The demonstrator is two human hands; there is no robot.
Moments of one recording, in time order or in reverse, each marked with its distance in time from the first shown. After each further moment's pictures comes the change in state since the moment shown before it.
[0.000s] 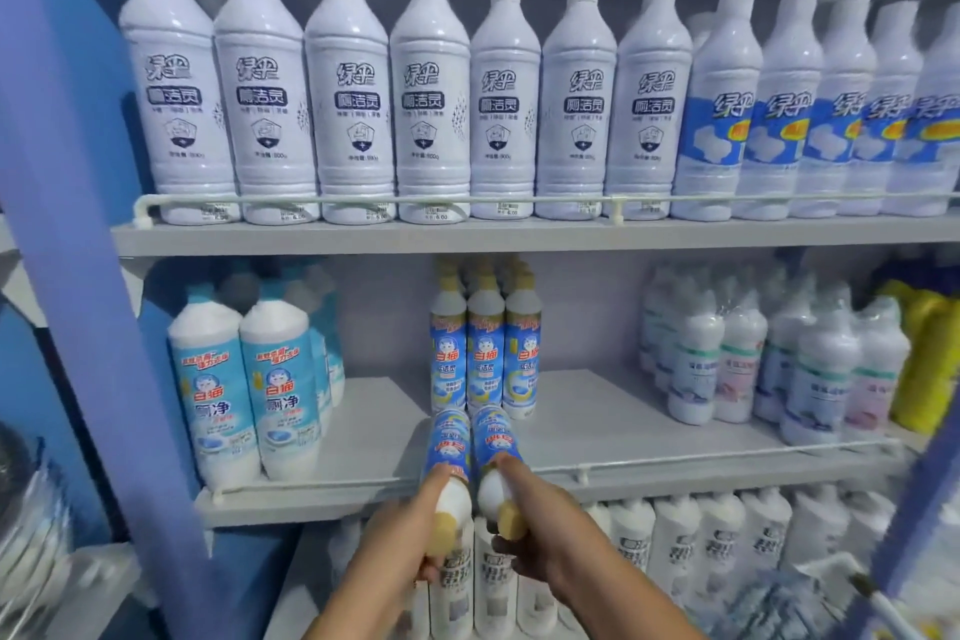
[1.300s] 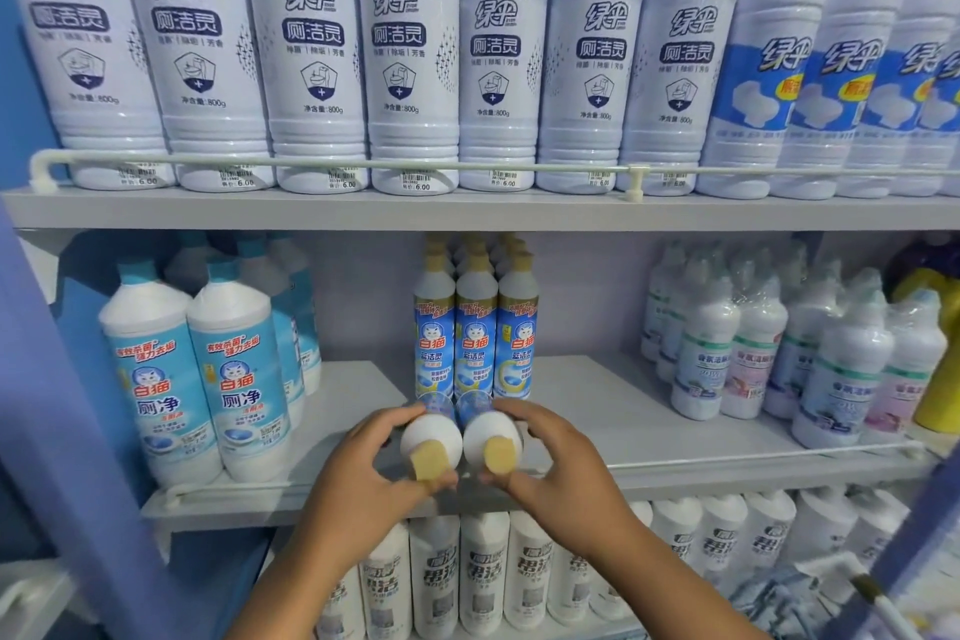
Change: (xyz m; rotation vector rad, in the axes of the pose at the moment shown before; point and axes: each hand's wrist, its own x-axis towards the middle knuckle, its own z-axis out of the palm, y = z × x) left_hand 0.054 0.018 -0.016 0.340 -0.042 0.782; right_hand 0.031 -0.034 -0.041 -0.700 0.033 -0.964
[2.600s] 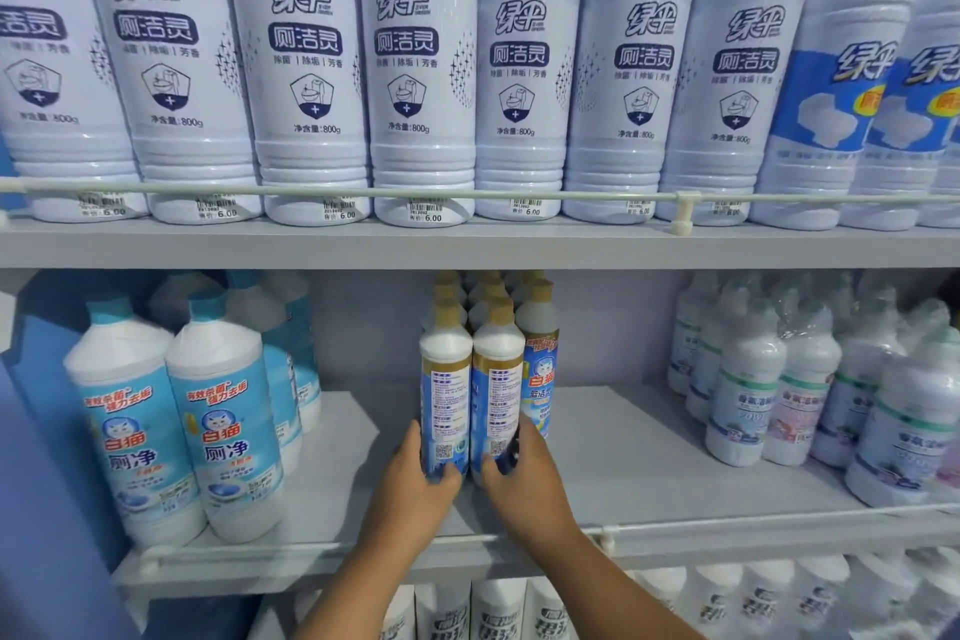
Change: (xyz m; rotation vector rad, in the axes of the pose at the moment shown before) left_hand 0.080 -0.065 0.062 0.084 0.012 -0.244; right_hand 0.078 0.050 0.077 0.210 0.108 0.256
